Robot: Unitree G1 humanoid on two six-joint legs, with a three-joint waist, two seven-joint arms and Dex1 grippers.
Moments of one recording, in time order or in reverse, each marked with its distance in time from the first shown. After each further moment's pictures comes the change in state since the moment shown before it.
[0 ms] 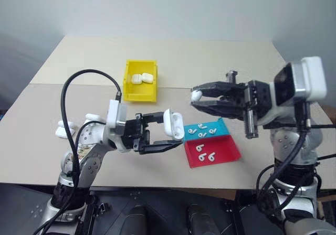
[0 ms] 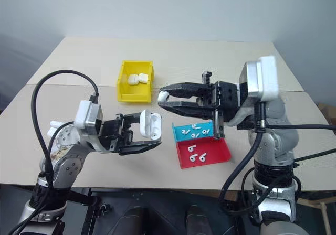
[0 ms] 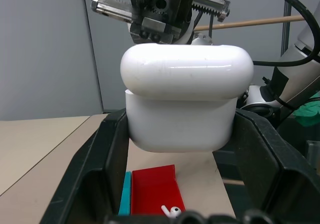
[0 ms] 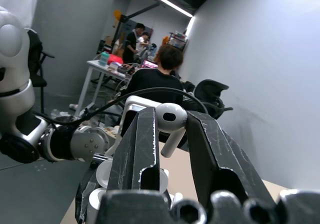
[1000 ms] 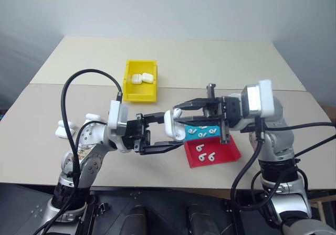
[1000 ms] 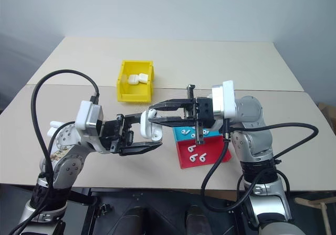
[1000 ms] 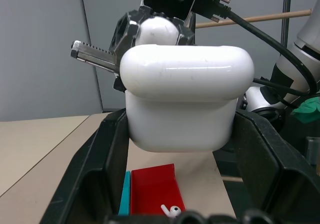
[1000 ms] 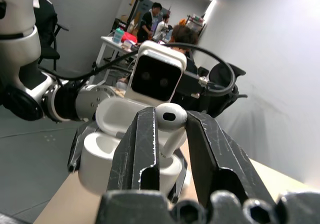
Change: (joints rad) left arm 0.000 -0.010 0.000 -0.012 0.018 -0.001 -0.002; right arm 0.017 0.020 0.146 0.159 -0.155 -0.233 0.074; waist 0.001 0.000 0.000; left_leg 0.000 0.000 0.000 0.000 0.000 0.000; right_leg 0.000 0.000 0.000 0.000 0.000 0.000
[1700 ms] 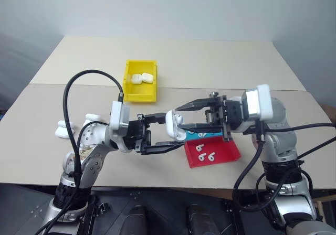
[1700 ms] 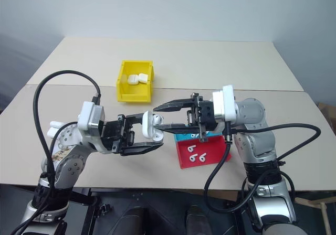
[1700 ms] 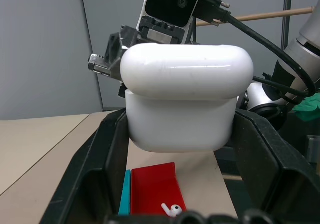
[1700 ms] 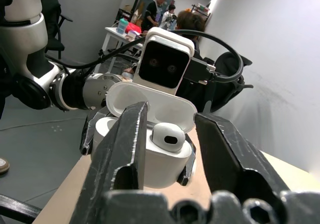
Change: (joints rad) left arm 0.000 -0.010 0.000 0.013 0.020 -0.001 -0.007; right arm 0.013 -0.032 0.006 0.004 -0.010 -0.014 0.028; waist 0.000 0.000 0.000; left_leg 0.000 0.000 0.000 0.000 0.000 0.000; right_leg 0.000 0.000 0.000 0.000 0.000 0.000
